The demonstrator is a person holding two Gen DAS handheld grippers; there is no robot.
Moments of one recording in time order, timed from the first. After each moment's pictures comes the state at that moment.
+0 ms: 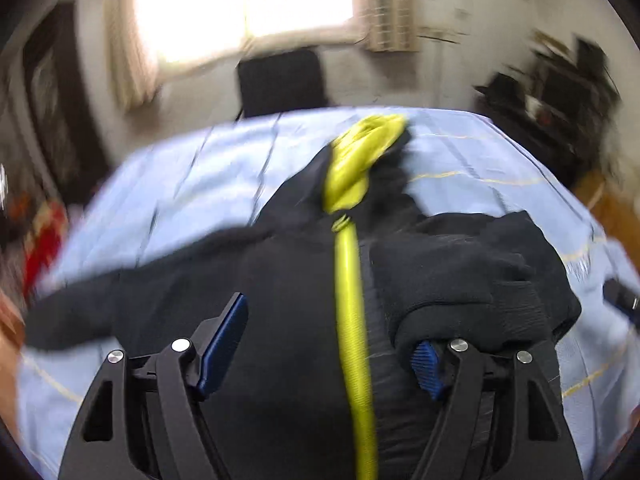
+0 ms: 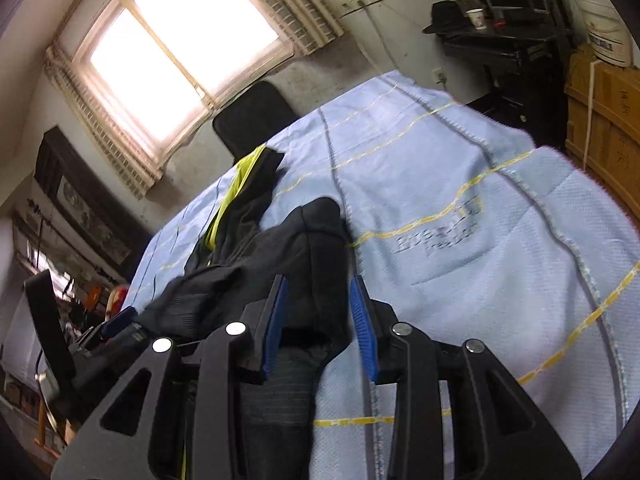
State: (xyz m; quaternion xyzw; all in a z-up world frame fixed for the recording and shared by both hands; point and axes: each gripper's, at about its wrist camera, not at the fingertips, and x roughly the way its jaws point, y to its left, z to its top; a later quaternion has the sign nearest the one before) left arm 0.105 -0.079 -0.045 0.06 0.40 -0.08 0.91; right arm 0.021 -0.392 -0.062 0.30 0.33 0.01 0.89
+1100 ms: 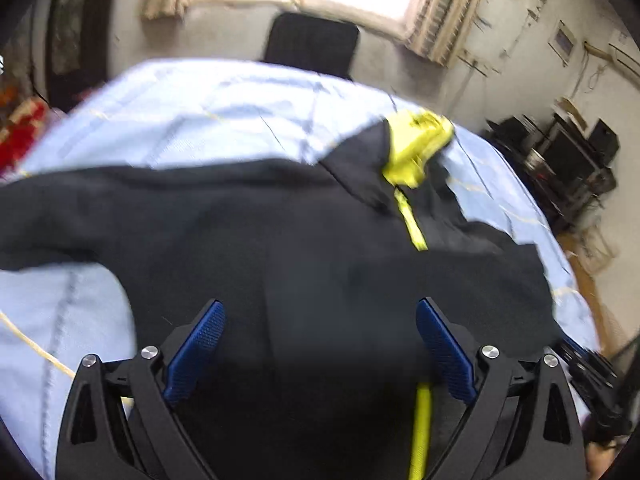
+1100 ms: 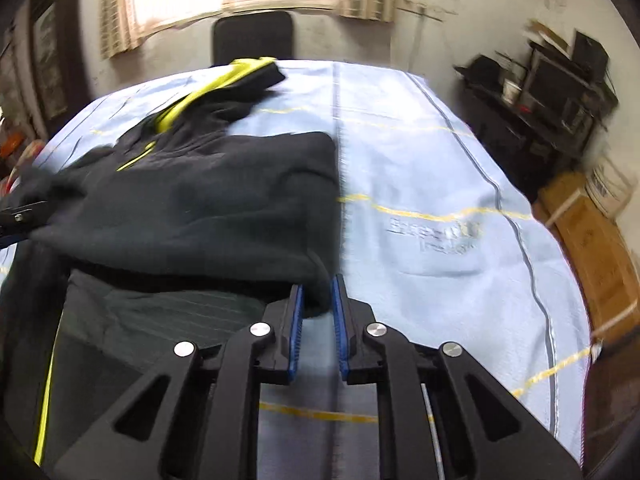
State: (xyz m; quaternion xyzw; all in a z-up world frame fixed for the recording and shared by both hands) left arm 0.114 0.003 -0.066 -0.07 0.43 -0.10 0.89; right arm 0.040 -0.344 -0.088 0.04 0.43 -0.06 0.90
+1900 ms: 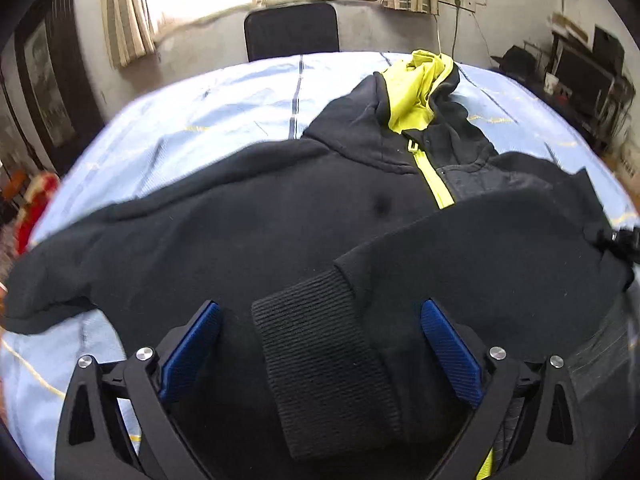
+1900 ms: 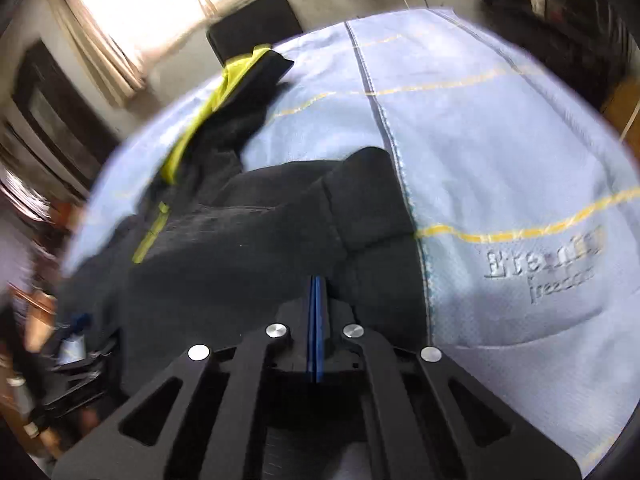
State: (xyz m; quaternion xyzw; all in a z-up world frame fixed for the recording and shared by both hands) left arm 0.130 -0.035 -0.100 0.06 0.46 -0.08 0.88; right arm 0.115 -0.371 -0.109 0.24 0.46 0.05 0.85
